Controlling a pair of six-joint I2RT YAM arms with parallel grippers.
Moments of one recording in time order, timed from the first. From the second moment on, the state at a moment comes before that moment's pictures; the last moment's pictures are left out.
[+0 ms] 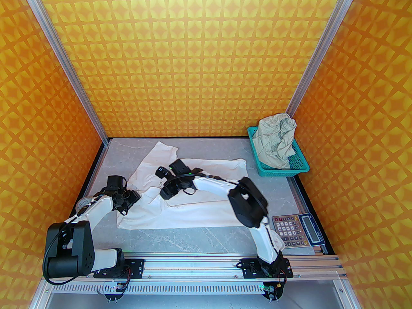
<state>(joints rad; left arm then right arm) 0.08 1.35 0.65 -0.44 0.22 -0.68 0.83 2.22 1.70 -0.41 -0.43 -0.06</state>
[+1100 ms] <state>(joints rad) 0.16 1.31 0.53 -0.36 0.28 -0.67 0.77 2.24 1.58 -0.27 -0.37 0.28</state>
